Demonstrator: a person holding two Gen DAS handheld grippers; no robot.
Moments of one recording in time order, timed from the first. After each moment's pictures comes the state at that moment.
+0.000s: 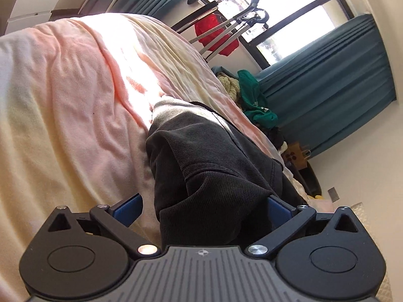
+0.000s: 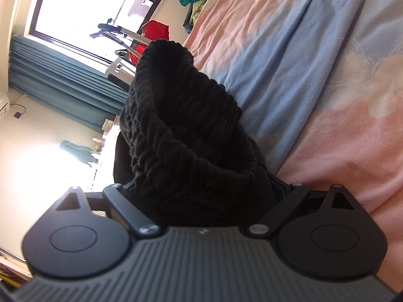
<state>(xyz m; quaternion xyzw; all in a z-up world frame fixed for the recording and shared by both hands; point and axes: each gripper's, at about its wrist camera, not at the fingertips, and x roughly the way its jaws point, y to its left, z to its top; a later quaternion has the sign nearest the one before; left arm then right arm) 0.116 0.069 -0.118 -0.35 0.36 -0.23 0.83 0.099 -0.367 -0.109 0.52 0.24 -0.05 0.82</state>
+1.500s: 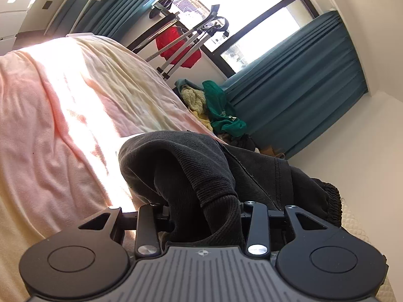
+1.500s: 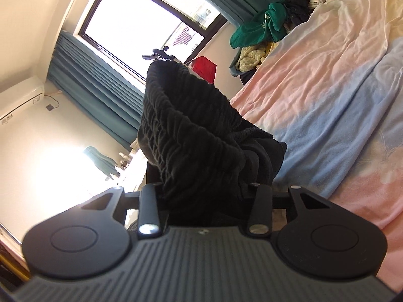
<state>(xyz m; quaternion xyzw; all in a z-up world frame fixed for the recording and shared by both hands) 0.152 0.007 -0.069 -0.32 0.30 -0.28 0.86 0.061 -0.352 -0.011 0.45 0.12 -0.02 0.88</state>
